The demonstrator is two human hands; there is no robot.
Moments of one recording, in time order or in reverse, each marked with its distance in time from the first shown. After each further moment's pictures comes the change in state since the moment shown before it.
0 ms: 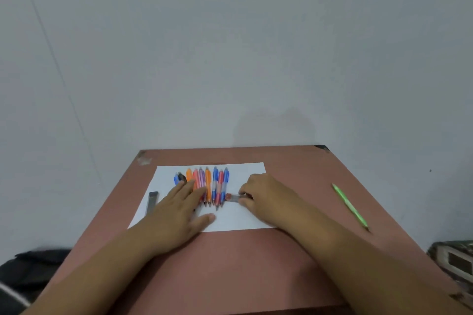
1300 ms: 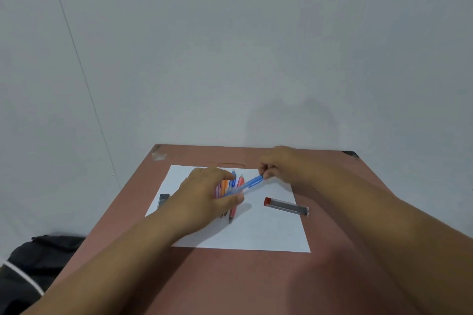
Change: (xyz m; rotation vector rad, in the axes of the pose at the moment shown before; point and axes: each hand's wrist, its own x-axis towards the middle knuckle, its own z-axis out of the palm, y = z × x) left_hand 0.028 0.021 -0.025 -0.225 0.246 0.032; right_hand 0.099 0.051 -0.022 0.008 -0.146 -0.156
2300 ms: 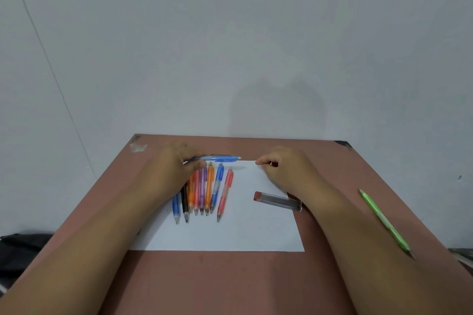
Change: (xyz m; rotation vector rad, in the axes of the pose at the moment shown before) left_hand 0.061 -0.068 0.016 -0.184 0.211 0.050; right_hand -0.030 -0.002 0.035 0.266 0.389 0.260
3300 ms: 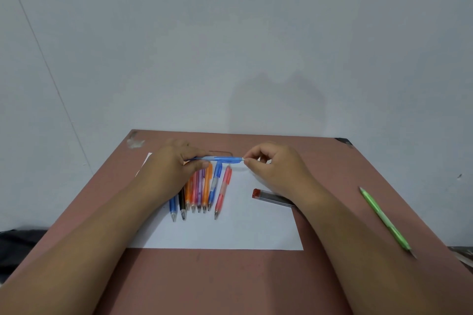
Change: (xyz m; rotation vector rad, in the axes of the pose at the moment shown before) left_hand -0.004 0.001 0.005 0.046 0.046 0.111; right_hand -0.013 -0.023 0.005 0.347 0.087 -0.040
